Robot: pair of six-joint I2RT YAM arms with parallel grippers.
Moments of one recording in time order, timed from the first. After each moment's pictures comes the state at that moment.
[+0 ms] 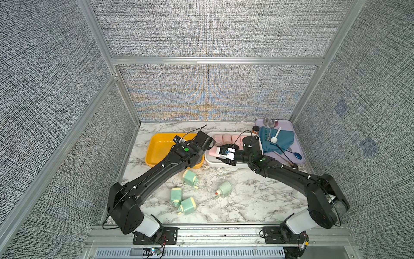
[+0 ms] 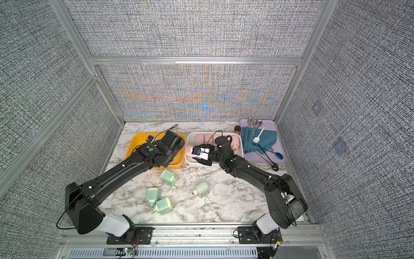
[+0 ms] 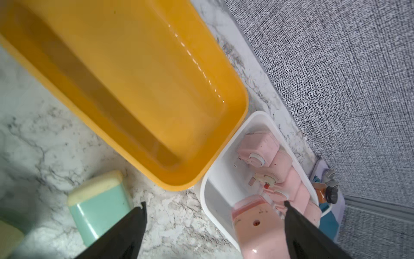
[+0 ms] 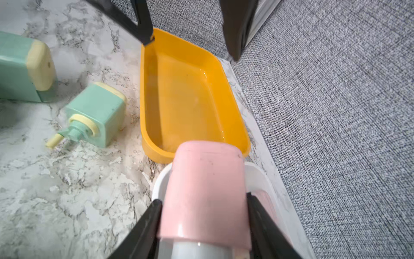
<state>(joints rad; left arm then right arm) -0.76 1.49 1.38 -0.84 -0.52 -1.37 0.51 1.55 0.96 0.14 -0.51 -0.80</state>
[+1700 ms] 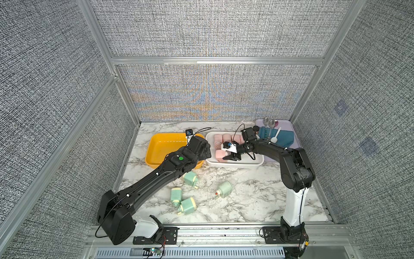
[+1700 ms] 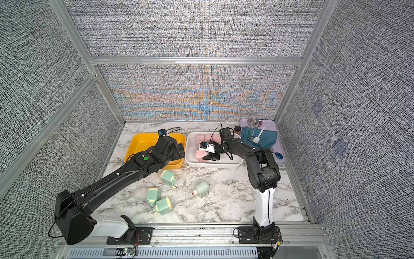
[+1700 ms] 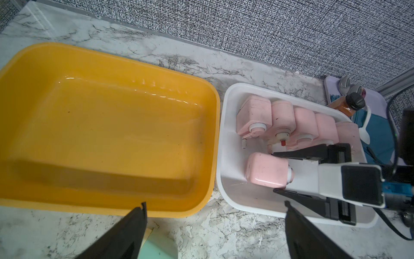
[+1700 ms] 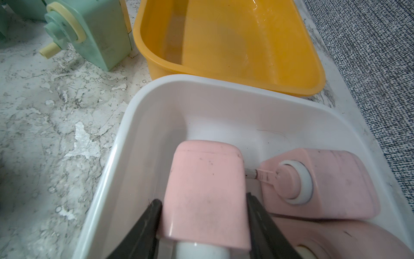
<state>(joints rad) -0.75 1.39 1.18 -0.56 -0.41 -0.71 0.33 2.03 1.41 -0.37 -0.77 -1.14</state>
